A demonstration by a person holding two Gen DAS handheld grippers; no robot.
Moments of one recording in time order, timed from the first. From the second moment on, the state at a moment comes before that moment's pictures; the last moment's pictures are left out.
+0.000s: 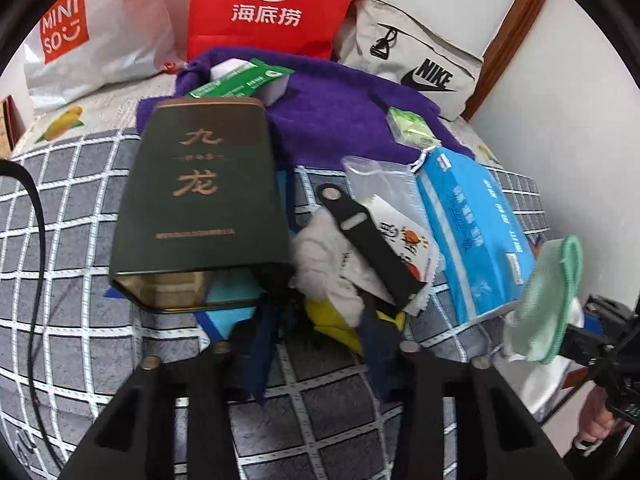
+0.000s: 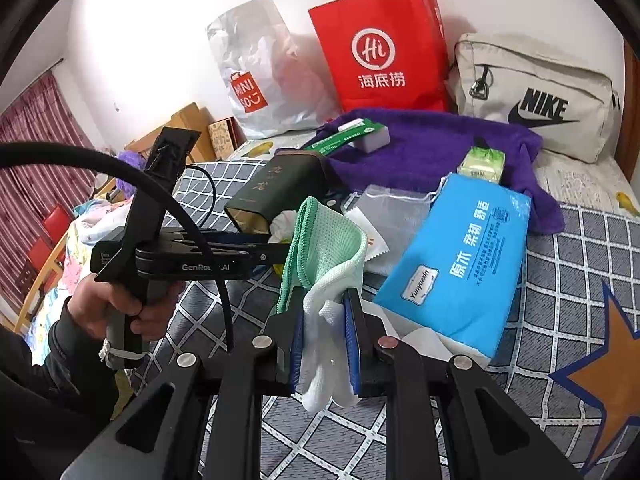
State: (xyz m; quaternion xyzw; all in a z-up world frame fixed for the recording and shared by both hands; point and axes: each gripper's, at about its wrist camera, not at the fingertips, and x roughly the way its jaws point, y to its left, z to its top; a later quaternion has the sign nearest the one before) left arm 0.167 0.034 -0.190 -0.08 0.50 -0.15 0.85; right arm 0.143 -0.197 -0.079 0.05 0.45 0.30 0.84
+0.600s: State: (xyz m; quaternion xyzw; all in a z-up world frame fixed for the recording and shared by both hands) left arm 0.129 0.030 -0.178 -0.04 0.51 -0.16 0.84; right arm 0.135 -0.203 -0.091 0.07 0.46 0.32 0.83
